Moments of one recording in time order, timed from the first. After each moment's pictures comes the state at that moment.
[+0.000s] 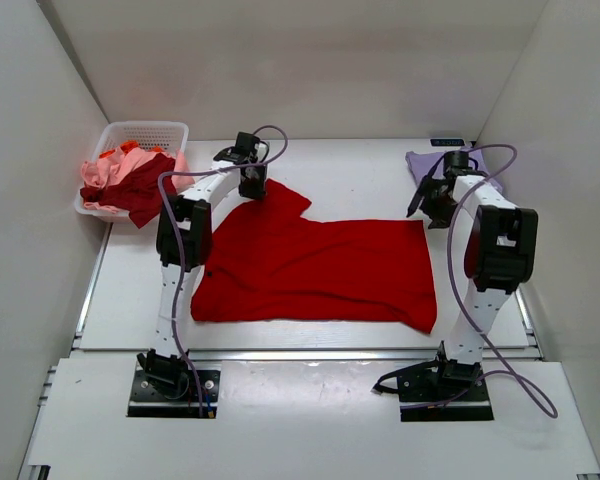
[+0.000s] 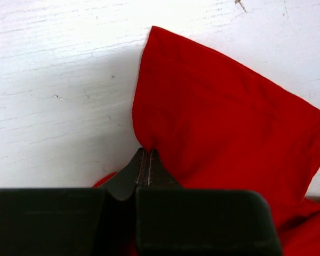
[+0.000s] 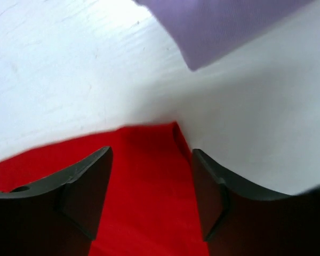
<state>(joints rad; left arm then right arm) -0.28 2.43 2.05 -0.63 0.06 -0.14 -0.11 1.98 1.46 -0.60 -0.13 0.37</state>
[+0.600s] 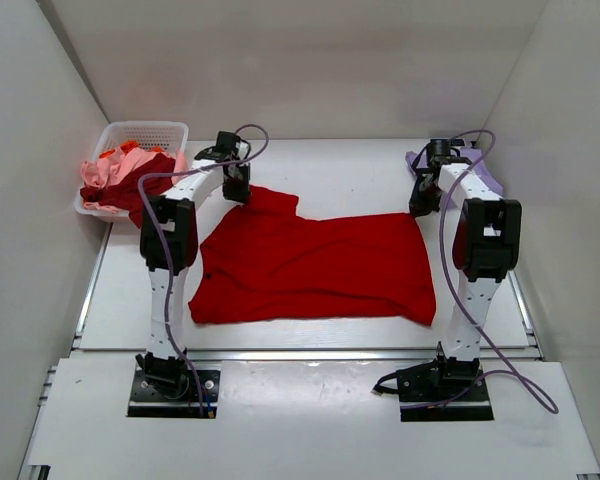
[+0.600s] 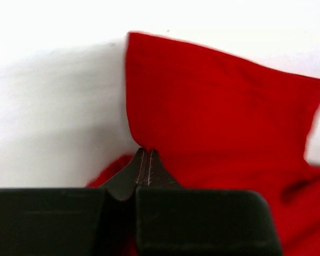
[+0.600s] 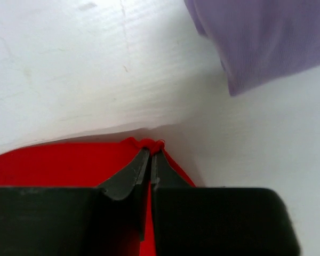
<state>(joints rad) -0.22 2.33 1.94 -0.66 0.10 -0.17 -0.04 2.11 1.65 -0.73 -0.04 0.31</state>
